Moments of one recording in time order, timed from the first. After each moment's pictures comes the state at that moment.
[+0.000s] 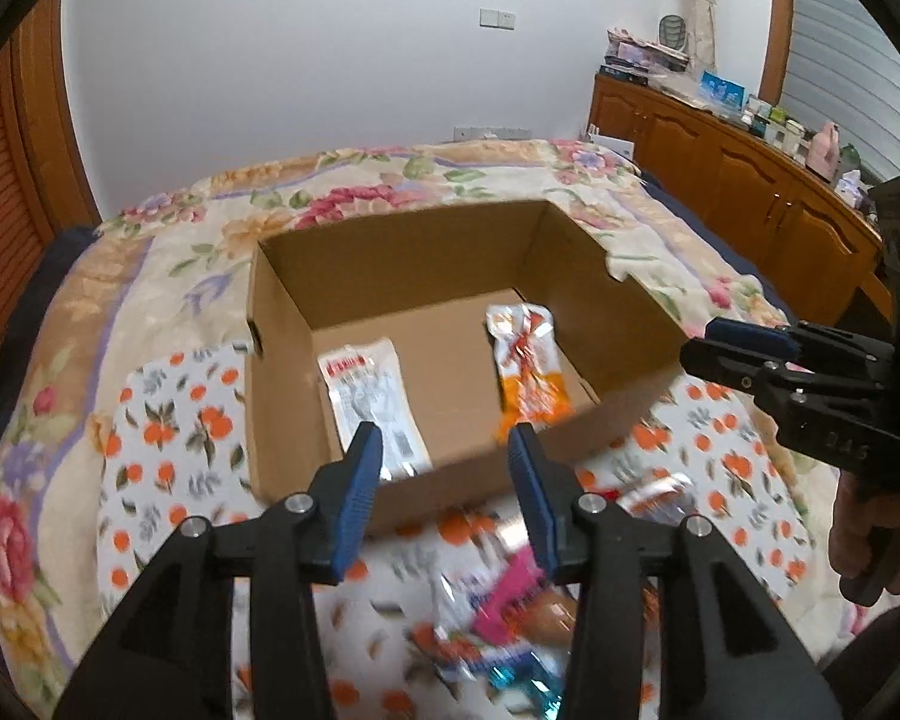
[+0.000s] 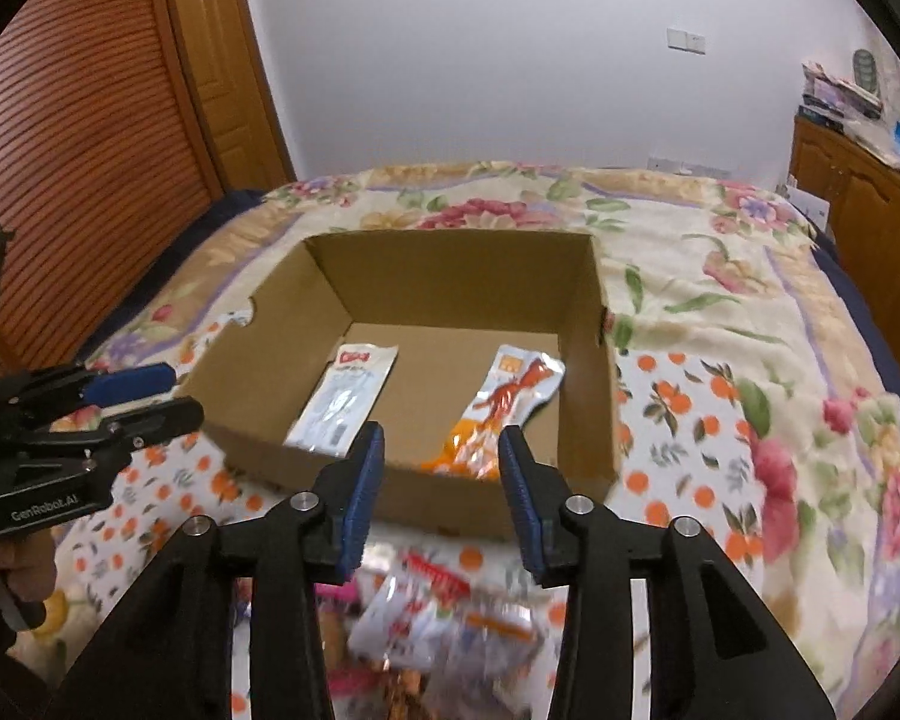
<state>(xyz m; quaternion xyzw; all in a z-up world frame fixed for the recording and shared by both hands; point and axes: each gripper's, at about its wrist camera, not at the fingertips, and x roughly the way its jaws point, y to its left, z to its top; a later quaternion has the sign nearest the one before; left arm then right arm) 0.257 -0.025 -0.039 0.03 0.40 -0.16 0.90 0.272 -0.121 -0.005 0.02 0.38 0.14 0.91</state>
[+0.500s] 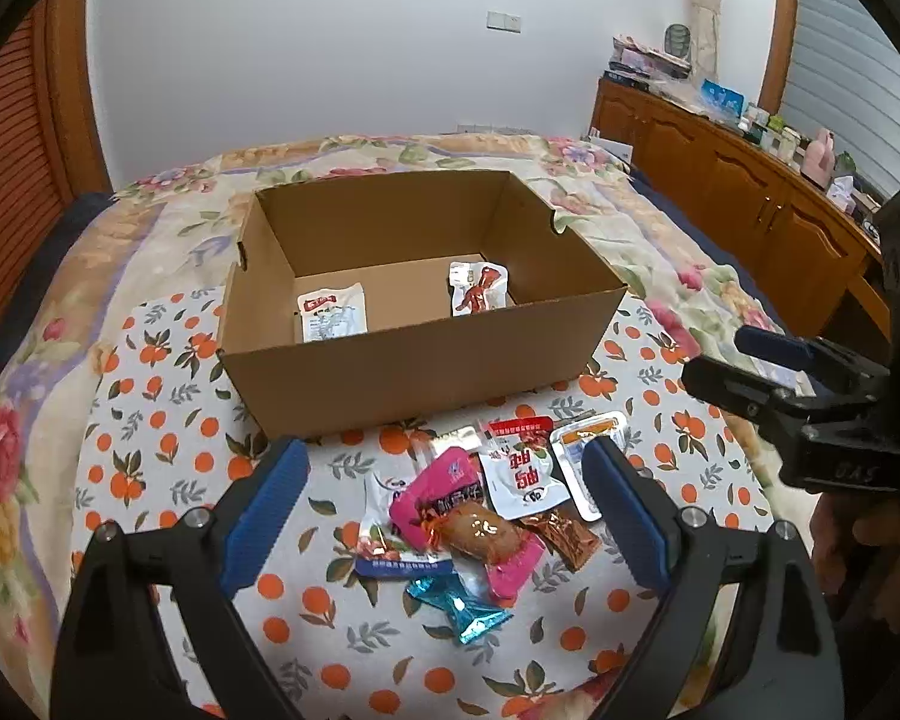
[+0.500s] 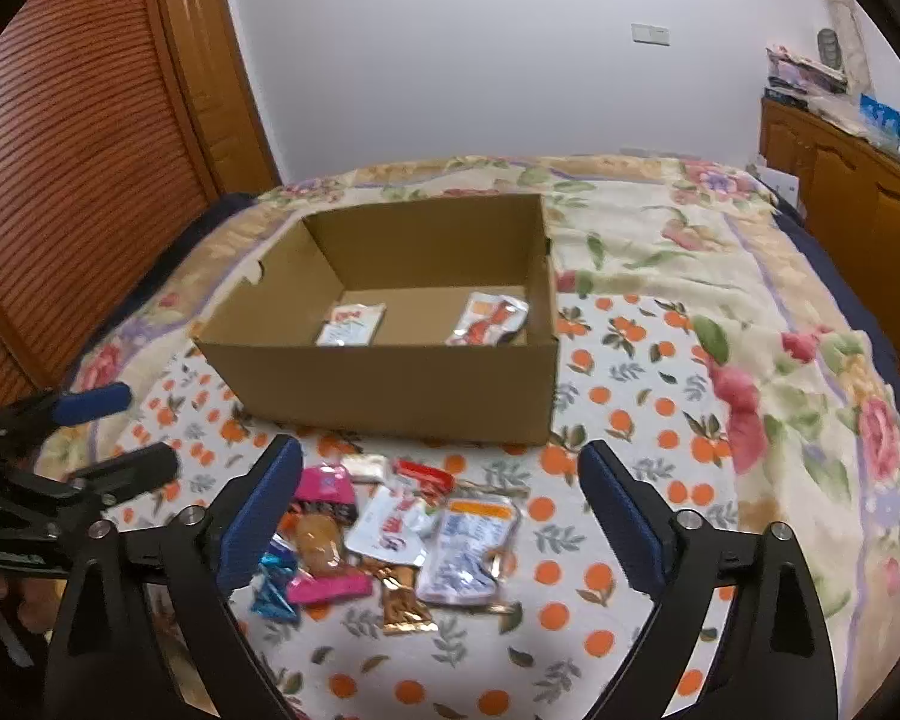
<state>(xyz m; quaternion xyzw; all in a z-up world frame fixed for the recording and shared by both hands) 0.177 -0.048 -0.046 0.01 0.40 -0.14 0.91 0.197 -0.148 -0.016 0.03 0.38 0.12 0.92</state>
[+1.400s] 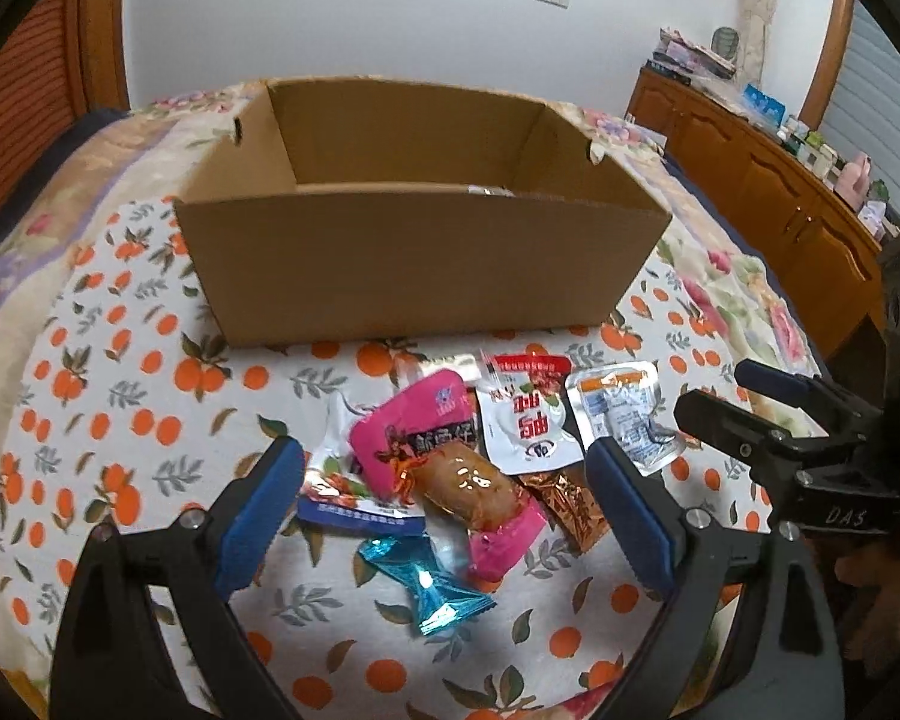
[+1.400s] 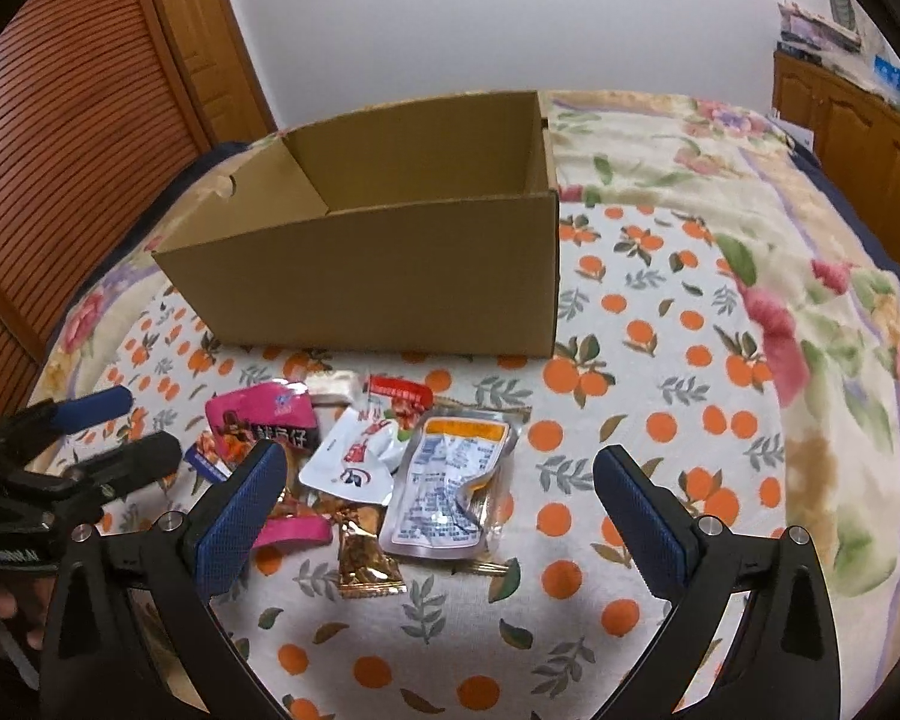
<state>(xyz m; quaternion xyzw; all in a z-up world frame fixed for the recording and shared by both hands) 0.182 -0.062 -0.121 -0.04 0.44 -0.12 0.89 0.204 -0.155 -0.088 0.04 0.43 0.13 0.89</state>
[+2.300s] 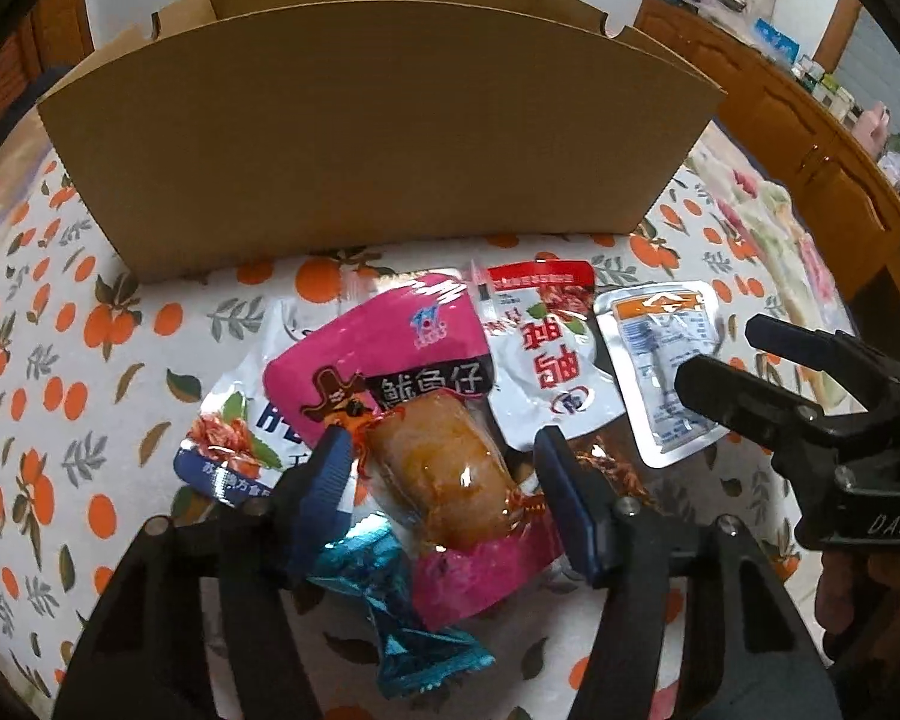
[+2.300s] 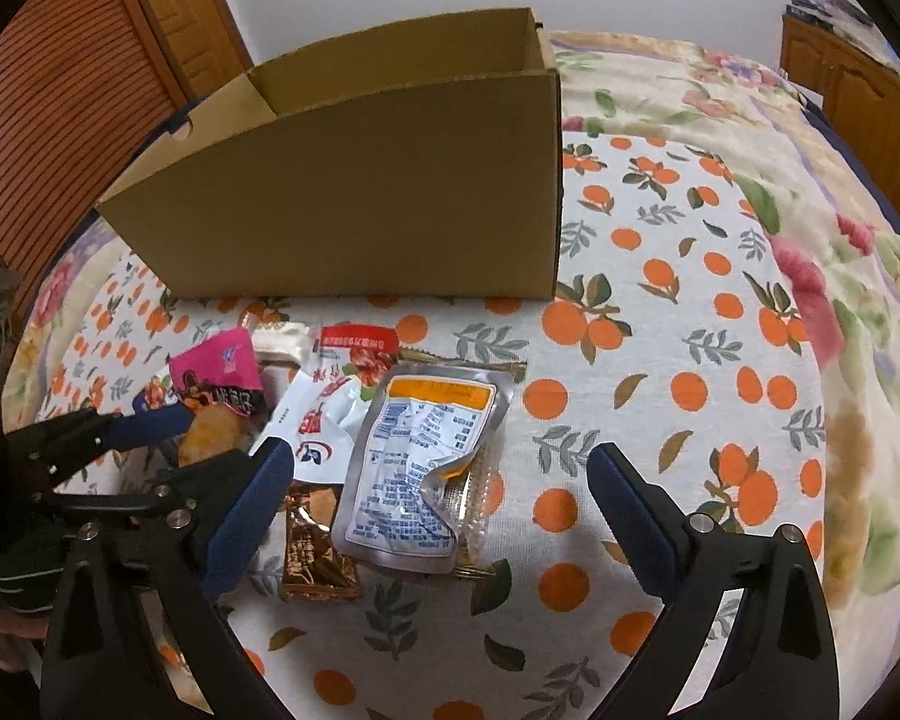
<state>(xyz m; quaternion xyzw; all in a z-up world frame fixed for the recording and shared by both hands) 0.212 -0.086 -0.183 -0.01 0.52 -0.12 0.85 0.229 -0.155 -0.132 0.03 0.49 0.13 0.86</state>
